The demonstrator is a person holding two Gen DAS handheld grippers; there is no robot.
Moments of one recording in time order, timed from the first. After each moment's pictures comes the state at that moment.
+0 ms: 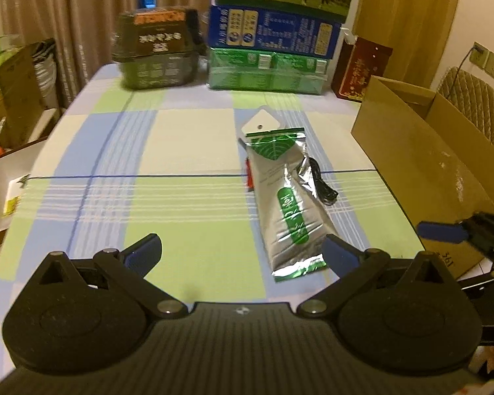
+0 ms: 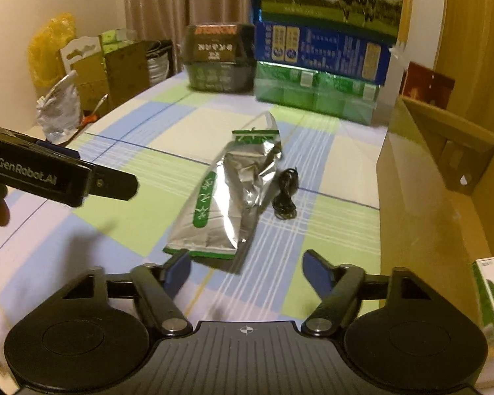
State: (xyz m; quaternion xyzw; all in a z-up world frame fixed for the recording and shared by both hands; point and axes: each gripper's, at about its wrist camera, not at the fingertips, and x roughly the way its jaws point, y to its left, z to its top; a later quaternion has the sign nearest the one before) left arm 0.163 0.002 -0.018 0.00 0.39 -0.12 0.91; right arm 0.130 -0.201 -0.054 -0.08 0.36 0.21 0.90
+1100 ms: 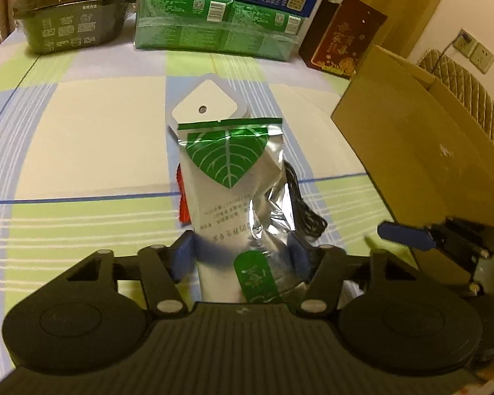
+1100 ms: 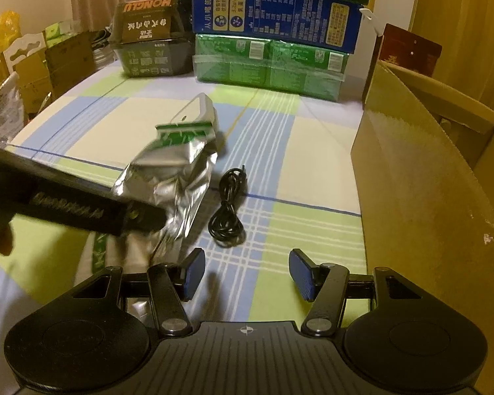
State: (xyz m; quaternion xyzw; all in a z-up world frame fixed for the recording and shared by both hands) left arm 0.282 -0.038 -0.086 -0.03 0.46 -0.22 0.86; right arm 0.218 -0.204 -0.089 -0.07 0.40 0.13 0.91
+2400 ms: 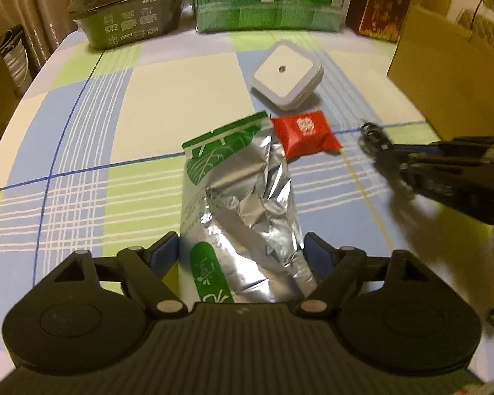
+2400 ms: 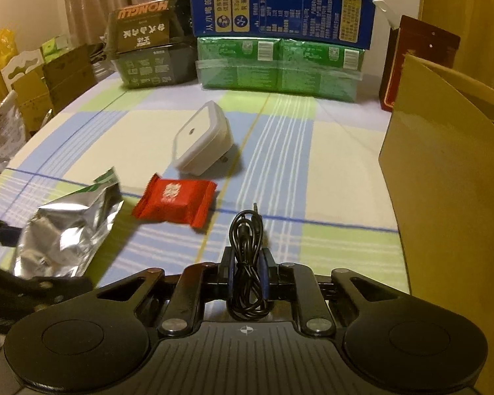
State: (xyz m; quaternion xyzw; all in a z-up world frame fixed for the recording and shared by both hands) left arm 0.245 -0.002 -0.097 0.07 0.47 -0.14 0.87; right arm 0.242 -0.184 -0.104 -0.04 0.39 0.14 0.91
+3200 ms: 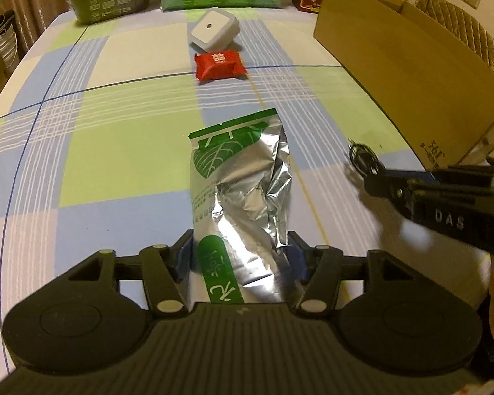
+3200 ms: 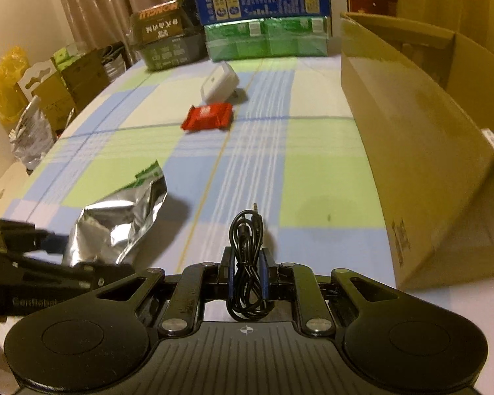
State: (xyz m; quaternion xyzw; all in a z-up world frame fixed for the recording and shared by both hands) left arm 0.107 -0.036 -0.084 0.05 0.48 -0.17 0.86; right arm 0.090 -0.222 -0.085 0.03 0.43 0.14 0.89
